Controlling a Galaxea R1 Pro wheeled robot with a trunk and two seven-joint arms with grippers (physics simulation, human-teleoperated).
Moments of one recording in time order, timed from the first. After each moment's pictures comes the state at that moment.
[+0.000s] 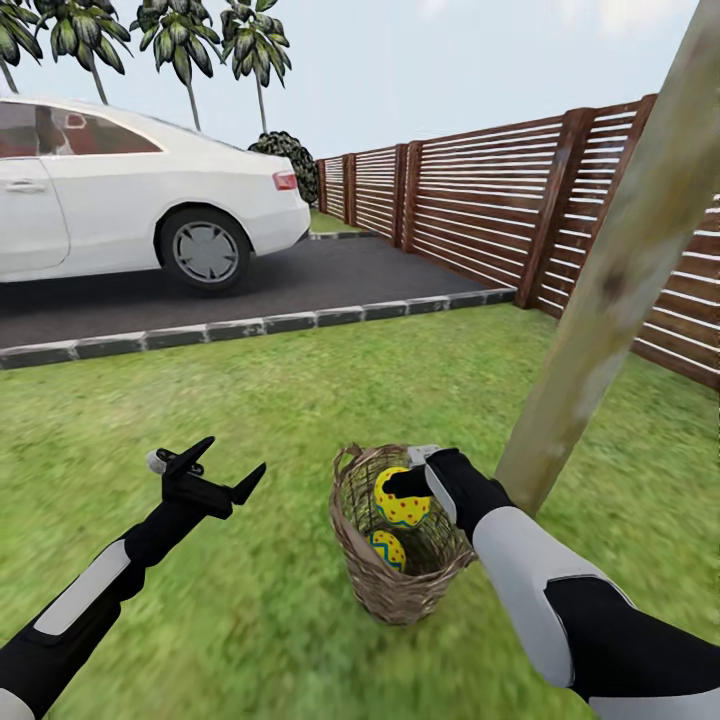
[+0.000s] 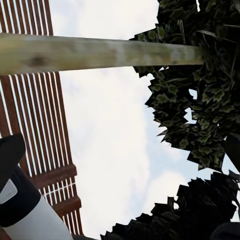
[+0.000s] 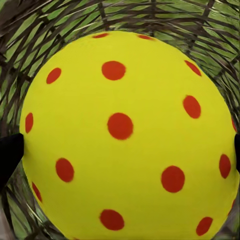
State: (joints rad) left arm -0.47 0.40 -0.33 -1.14 1.78 0.92 -0.96; right arm -1.01 0.16 0.03 -0.40 0.09 0.65 0.14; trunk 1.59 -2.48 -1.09
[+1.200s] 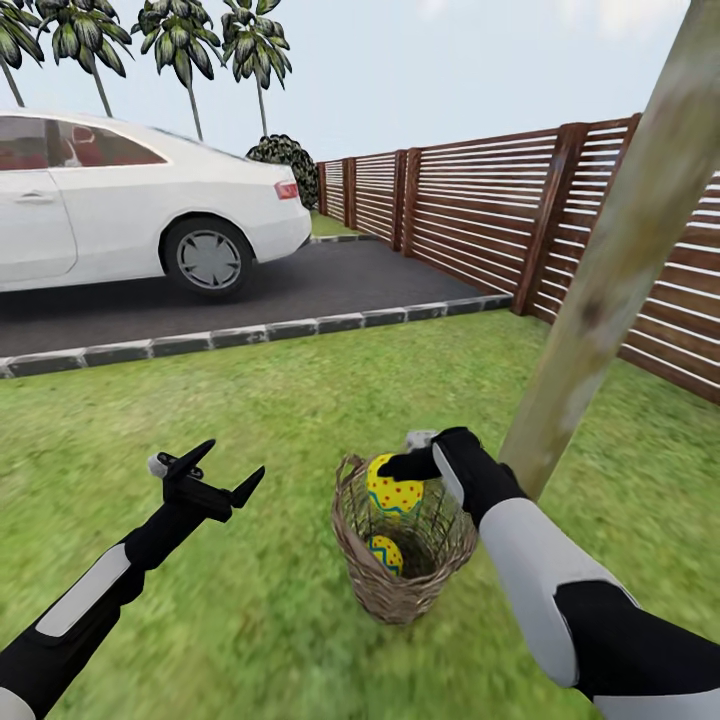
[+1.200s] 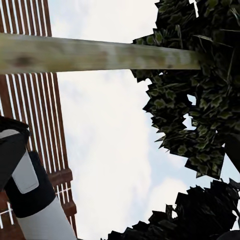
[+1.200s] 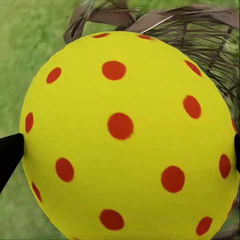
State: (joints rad) left arm -0.47 0.40 -0.33 -1.10 1.78 0.92 -0.96; right arm -1.01 0.15 0.03 -0.56 0.09 0.82 0.29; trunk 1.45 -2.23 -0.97
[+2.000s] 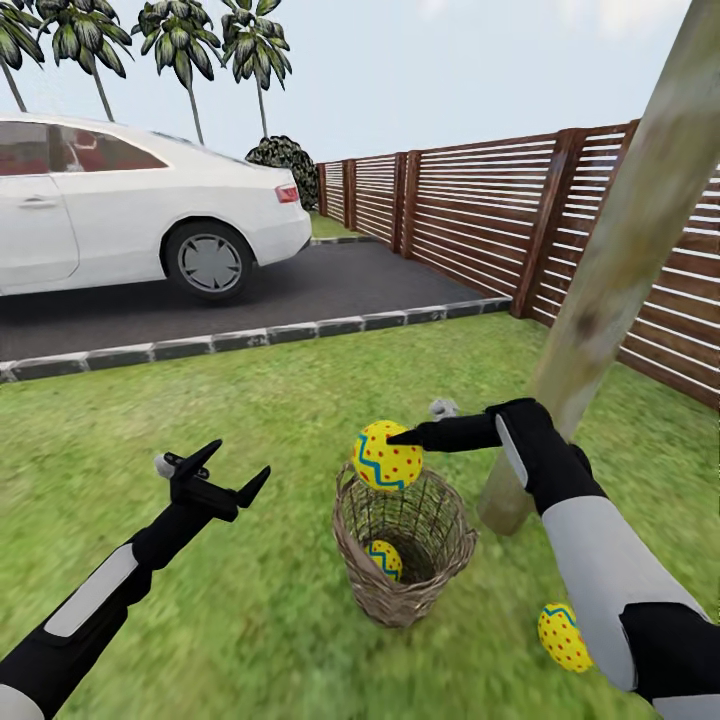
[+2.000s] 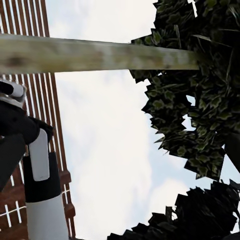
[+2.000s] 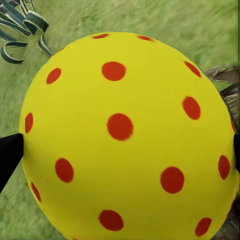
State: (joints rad) left arm -0.47 0.38 -0.33 -1.10 1.77 0.90 -0.95; right arm -0.98 -0.05 0.04 -0.88 0.09 0.99 1.03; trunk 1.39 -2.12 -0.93
